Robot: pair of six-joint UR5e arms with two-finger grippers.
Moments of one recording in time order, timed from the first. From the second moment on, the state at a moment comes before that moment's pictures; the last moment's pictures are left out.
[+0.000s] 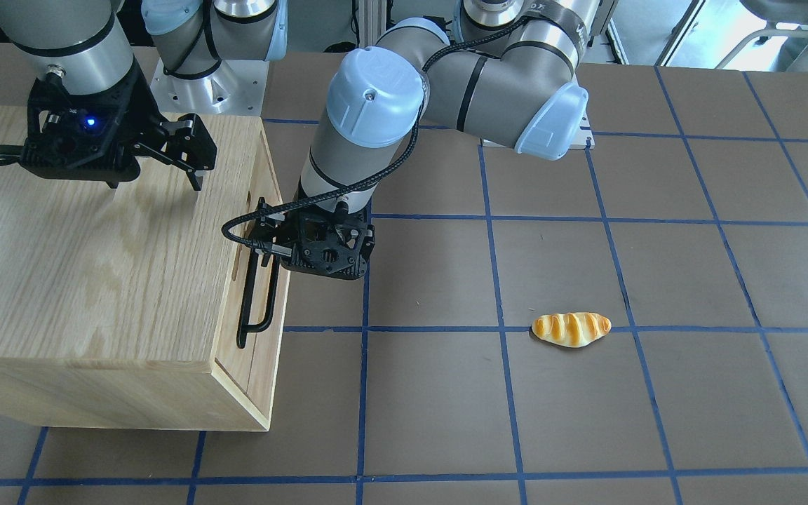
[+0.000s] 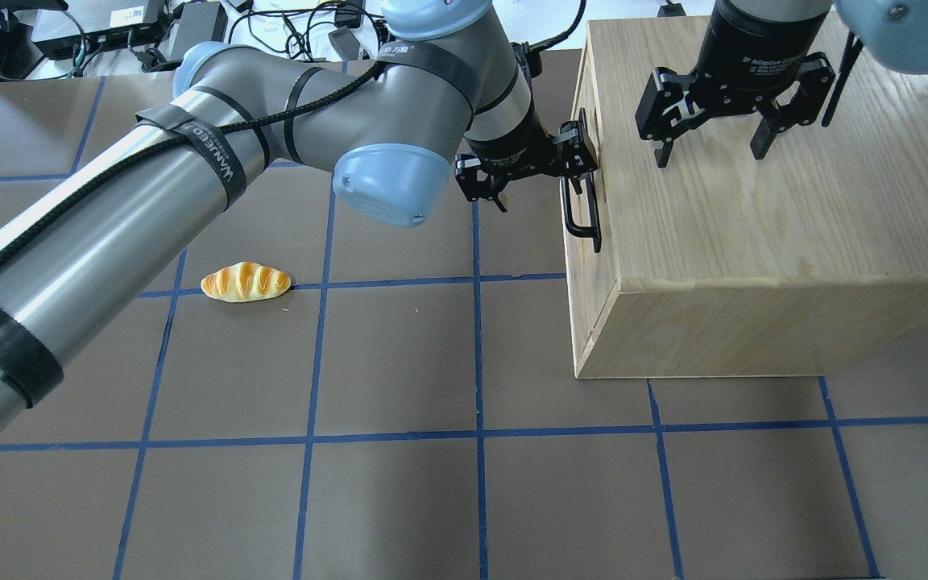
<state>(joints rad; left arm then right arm) -1.97 -1.97 -1.45 -1.11 1.28 -0.45 1.60 -1.49 1.43 -1.47 -1.61 0.02</state>
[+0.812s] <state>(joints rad) -1.97 -1.98 -1.45 -1.11 1.30 -0.41 1.60 -1.49 1.43 -1.47 -1.61 0.02</state>
